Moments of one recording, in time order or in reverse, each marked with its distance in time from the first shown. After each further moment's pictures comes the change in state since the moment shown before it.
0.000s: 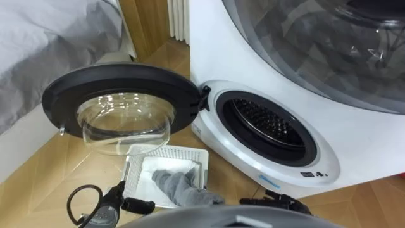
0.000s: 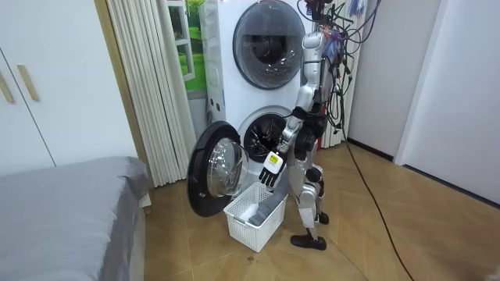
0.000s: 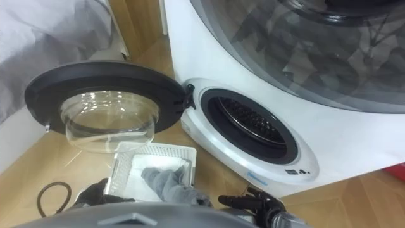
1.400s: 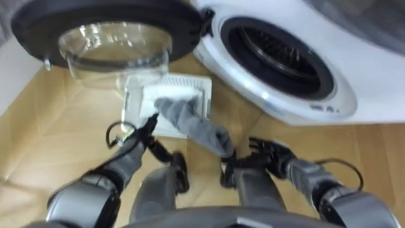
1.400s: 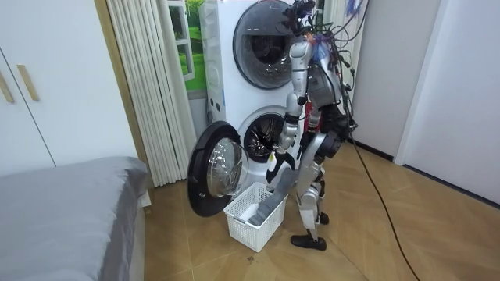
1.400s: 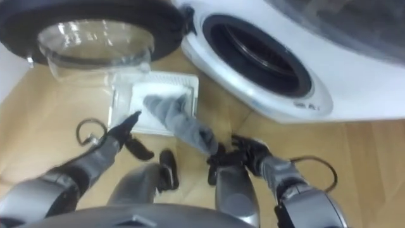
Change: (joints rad) left arm -0.471 -0.043 -0.279 0.168 0.366 -0.127 0.104; right arm -0.331 0.012 0.196 -0.015 -0.121 -0.081 -0.006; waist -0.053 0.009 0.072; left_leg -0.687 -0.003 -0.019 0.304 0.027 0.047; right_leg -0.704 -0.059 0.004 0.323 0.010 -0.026
